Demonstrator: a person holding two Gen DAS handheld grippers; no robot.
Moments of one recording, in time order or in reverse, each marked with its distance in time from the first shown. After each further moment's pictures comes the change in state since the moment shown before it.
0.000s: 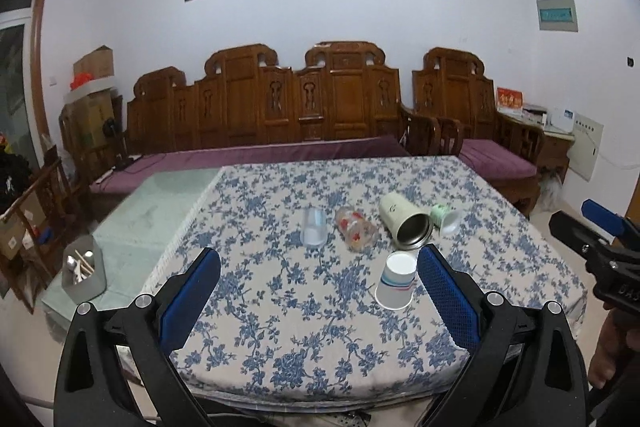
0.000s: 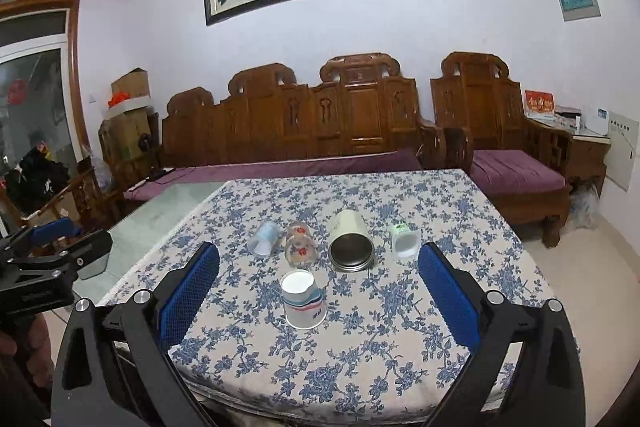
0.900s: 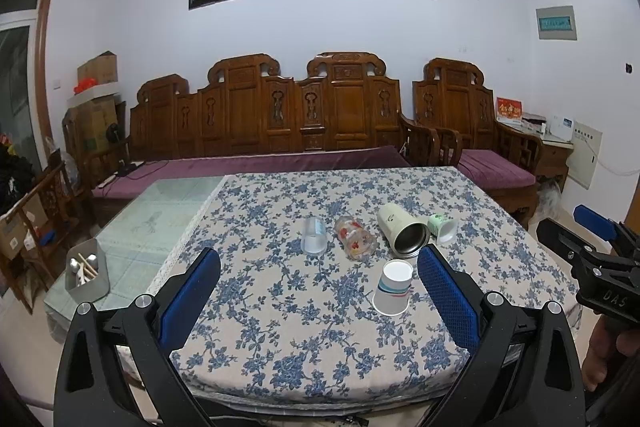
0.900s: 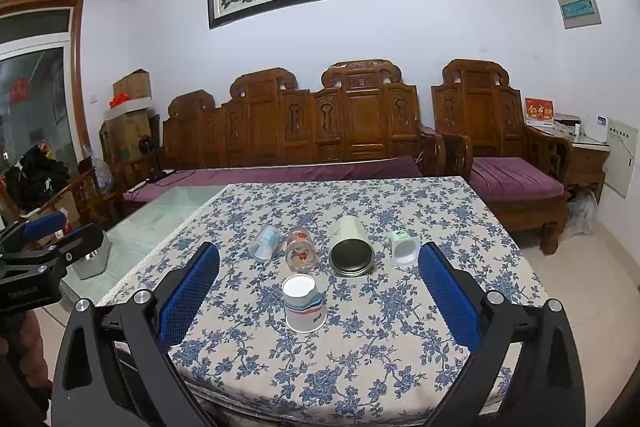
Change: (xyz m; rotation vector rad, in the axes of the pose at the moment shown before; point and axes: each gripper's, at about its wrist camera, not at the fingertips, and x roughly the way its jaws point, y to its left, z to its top) left arm -0.016 -0.001 0.001 -0.008 -0.031 0.003; right arm -0.006 0.006 0.004 -0.010 -0.016 -0.006
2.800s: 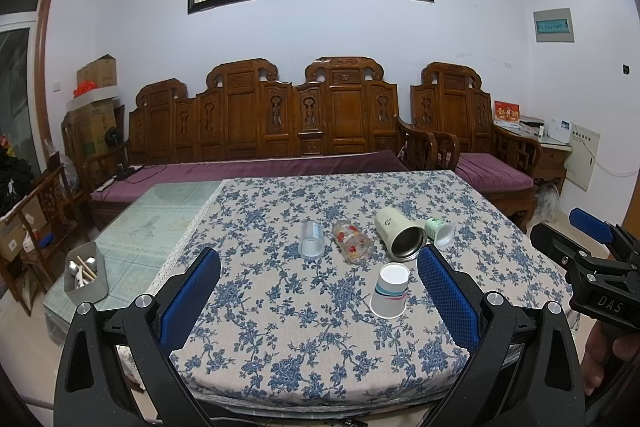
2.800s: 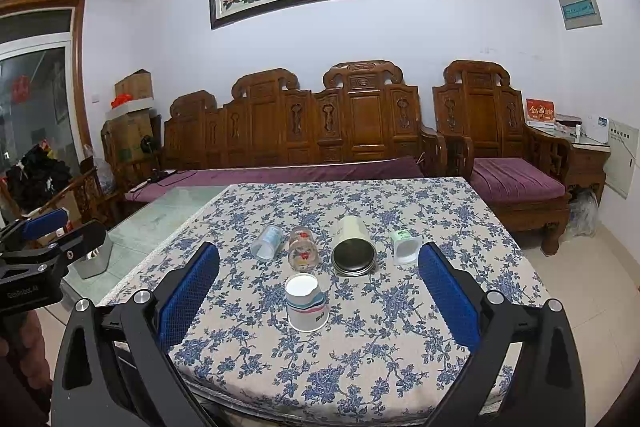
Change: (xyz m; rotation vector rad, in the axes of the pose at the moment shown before) left arm -0.005 -0.001 0.001 0.000 -0.018 -0.005; right arm -0.003 0.003 -0.003 -0.004 -0.004 0.005
